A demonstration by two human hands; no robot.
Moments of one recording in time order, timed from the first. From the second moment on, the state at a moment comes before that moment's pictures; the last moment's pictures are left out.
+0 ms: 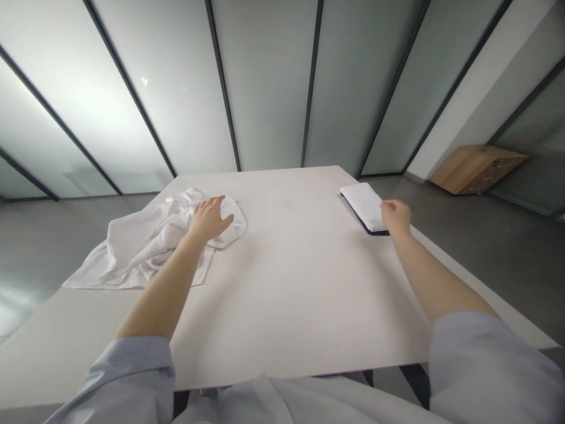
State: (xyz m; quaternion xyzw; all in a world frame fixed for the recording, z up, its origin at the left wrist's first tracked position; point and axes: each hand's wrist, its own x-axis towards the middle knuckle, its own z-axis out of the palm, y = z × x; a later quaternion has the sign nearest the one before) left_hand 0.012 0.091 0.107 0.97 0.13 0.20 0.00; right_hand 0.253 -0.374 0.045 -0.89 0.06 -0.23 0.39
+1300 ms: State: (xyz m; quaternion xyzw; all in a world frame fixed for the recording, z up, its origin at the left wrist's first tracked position) left_hand 0.035 -0.006 -0.001 0.97 -0.08 0.17 0.16; right_hand 0.133 -0.219 -0.001 -0.90 -0.41 -0.04 0.11
